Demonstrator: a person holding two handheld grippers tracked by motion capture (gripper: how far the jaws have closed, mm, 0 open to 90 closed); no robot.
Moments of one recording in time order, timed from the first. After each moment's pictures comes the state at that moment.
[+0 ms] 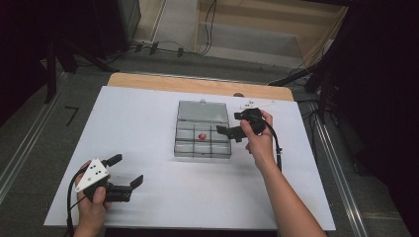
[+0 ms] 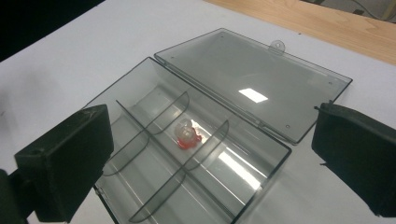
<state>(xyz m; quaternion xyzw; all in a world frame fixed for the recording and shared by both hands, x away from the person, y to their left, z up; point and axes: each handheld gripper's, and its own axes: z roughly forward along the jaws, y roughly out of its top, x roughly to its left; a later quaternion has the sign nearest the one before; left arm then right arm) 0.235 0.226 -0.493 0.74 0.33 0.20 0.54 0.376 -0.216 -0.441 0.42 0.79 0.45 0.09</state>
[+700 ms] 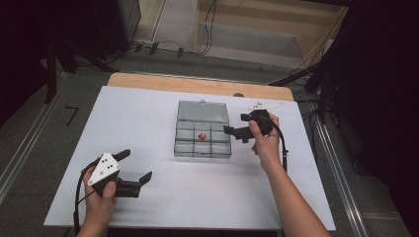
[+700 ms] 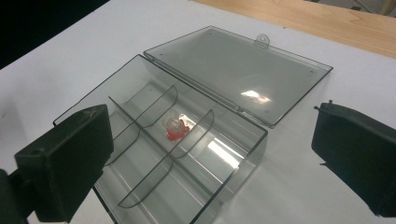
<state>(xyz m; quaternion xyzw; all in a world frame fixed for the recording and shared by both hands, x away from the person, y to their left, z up) 0.243 0.198 -0.475 0.76 0.32 0.20 0.52 0.374 -0.238 -0.446 0.43 0.77 0.46 0.08</state>
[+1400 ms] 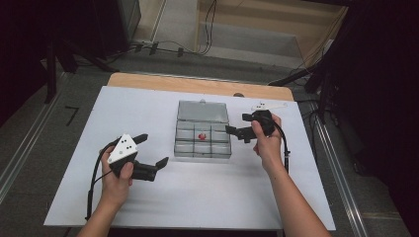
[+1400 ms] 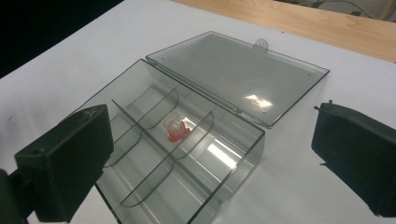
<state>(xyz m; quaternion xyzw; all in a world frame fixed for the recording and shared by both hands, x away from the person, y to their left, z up) 0.282 0.157 -0.446 0.78 0.28 0.18 0.53 0.372 -0.244 -0.445 0.43 0.77 0.47 0.08</state>
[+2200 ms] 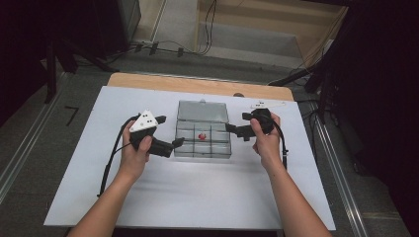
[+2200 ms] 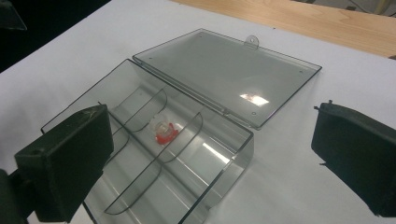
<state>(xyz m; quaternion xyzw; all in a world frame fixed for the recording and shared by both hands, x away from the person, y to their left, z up) 0.345 0.119 -0.437 0.79 0.26 0.14 0.54 0.382 -0.245 -0.451 0.44 0.77 0.46 0.08</state>
